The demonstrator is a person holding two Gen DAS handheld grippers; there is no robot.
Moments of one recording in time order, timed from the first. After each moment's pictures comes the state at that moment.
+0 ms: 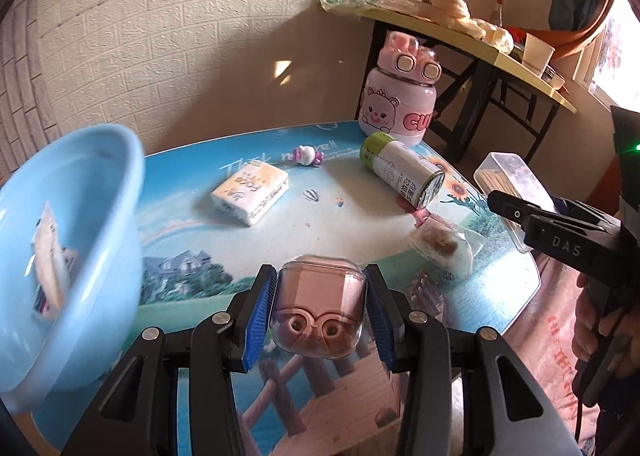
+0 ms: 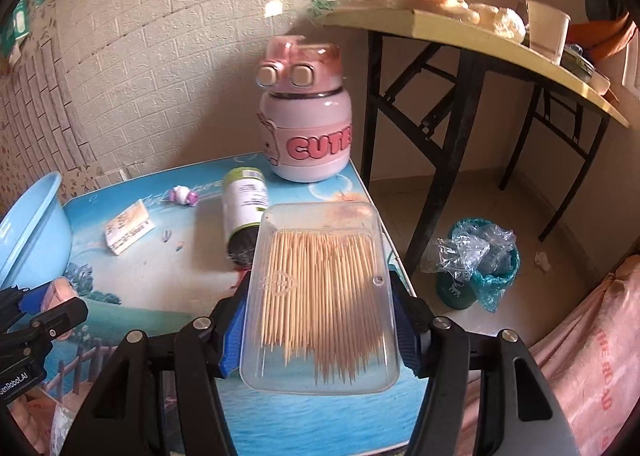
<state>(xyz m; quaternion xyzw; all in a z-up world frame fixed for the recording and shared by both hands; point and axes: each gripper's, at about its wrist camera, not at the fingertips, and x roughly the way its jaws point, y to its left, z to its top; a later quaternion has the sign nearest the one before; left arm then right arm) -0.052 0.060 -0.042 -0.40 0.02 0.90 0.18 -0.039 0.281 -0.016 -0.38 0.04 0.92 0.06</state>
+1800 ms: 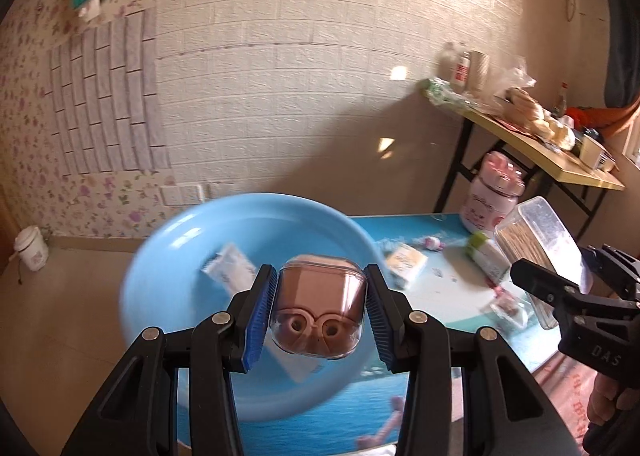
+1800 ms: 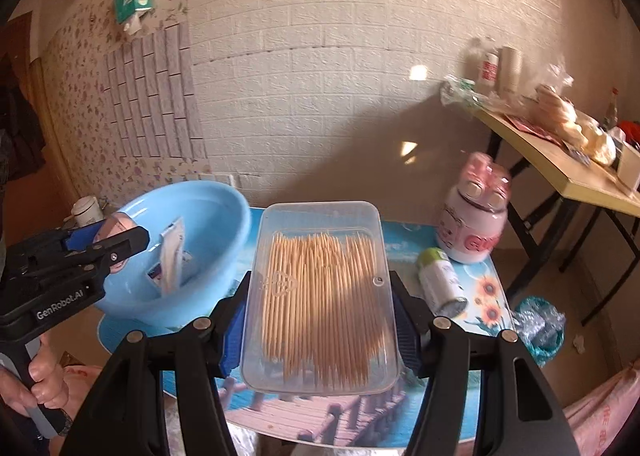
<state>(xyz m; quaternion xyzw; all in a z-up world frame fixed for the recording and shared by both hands) -0.023 -0.091 0.049 -0.32 -0.02 0.95 0.04 -0.020 0.109 0.074 -0.31 -0.04 0.94 -0.11</state>
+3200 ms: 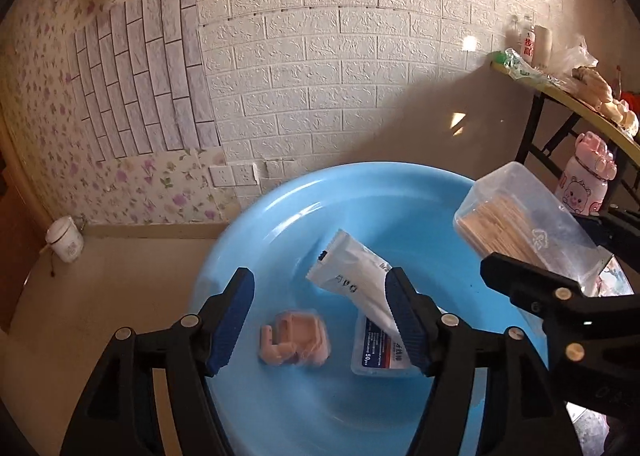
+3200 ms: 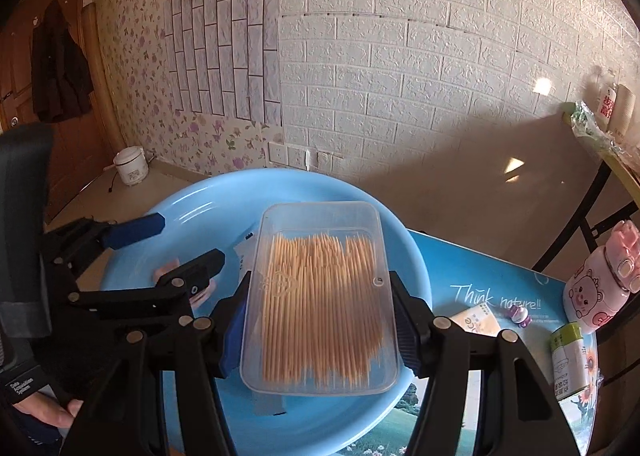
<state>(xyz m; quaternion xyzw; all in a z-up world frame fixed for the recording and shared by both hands) -0.086 -0.175 -0.012 -0.35 0.01 0.94 -0.03 -0.100 -0.045 0.028 -0.35 -0.09 0.91 -0.21</state>
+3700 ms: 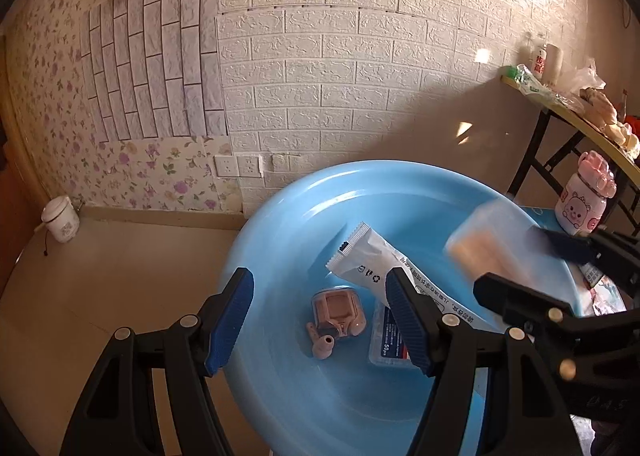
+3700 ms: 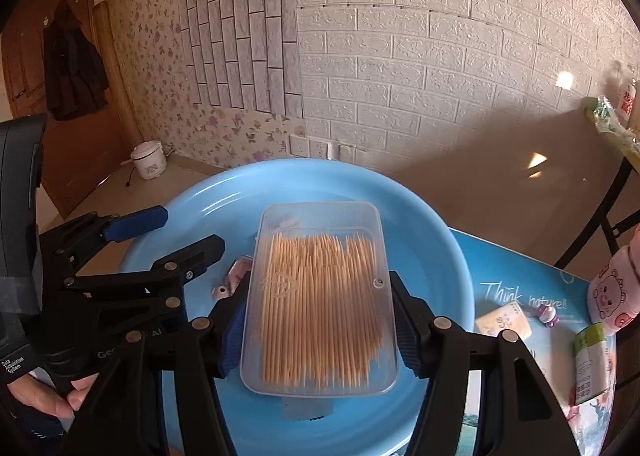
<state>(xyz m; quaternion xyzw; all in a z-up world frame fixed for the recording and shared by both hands) -0.078 -0.197 -0.016 -0.35 -0.03 0.93 -0.03 -0.109 -0.058 0.021 -0.36 -0.09 0.90 -0.24</state>
